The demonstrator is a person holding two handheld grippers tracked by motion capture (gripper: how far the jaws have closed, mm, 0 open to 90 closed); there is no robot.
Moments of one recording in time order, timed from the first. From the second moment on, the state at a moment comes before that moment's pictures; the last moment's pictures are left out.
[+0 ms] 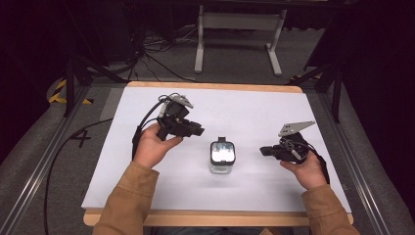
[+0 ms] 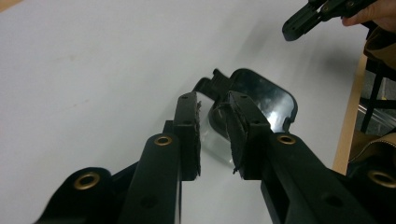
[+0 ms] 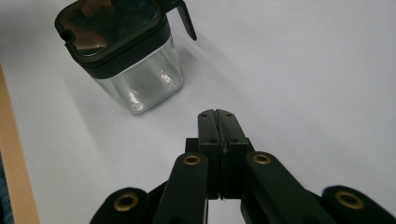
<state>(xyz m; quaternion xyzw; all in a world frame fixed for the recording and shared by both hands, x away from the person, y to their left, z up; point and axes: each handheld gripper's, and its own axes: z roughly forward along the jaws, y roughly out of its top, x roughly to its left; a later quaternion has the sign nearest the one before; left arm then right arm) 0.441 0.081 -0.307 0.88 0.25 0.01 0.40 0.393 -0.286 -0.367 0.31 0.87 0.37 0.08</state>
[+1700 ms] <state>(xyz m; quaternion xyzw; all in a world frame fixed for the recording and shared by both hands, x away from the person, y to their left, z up) 0.477 0.015 -0.352 0.90 0.23 -0.04 0.37 0.381 -0.306 -0.382 0.34 0.85 0.38 0.07</state>
